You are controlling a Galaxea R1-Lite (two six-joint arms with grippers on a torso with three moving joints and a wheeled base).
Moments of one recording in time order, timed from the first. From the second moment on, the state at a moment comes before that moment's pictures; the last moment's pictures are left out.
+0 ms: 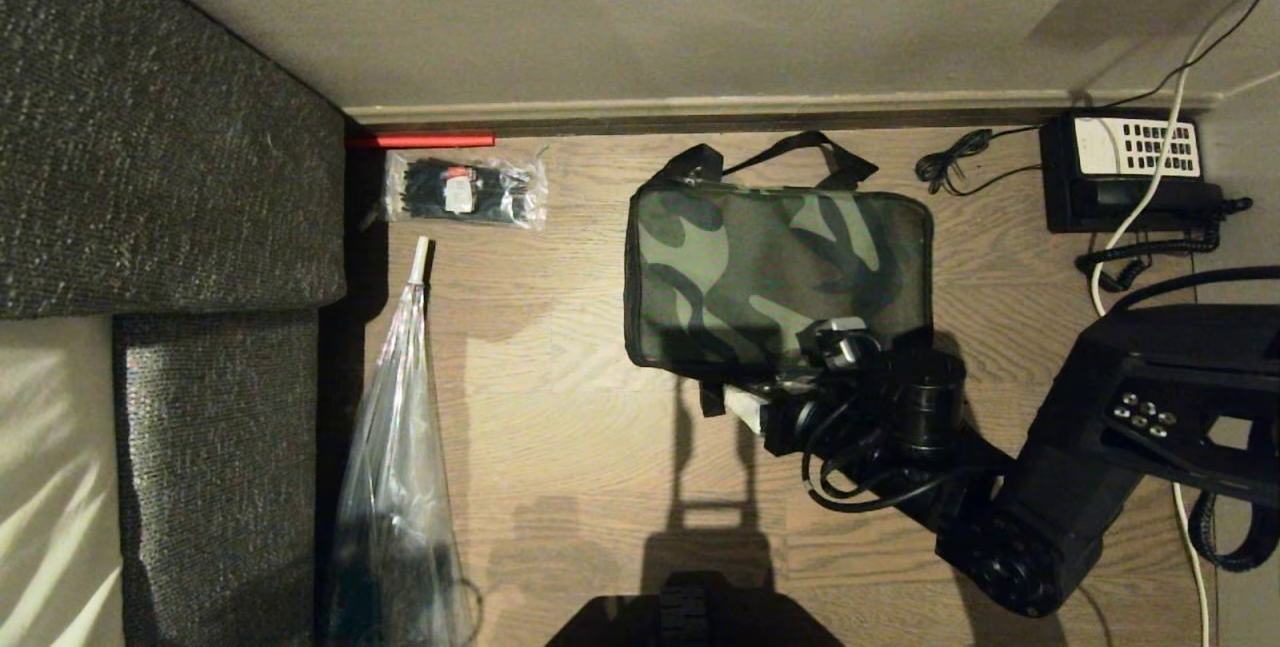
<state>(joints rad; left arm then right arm) 0.00 0.00 0.00 0.01 0.01 -0.01 0.53 2.20 -0.67 -1.35 0.01 0.24</state>
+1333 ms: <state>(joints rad) 0.00 0.00 0.00 0.01 0.01 -0.01 0.52 2.17 -0.64 -1.35 0.01 0.26</state>
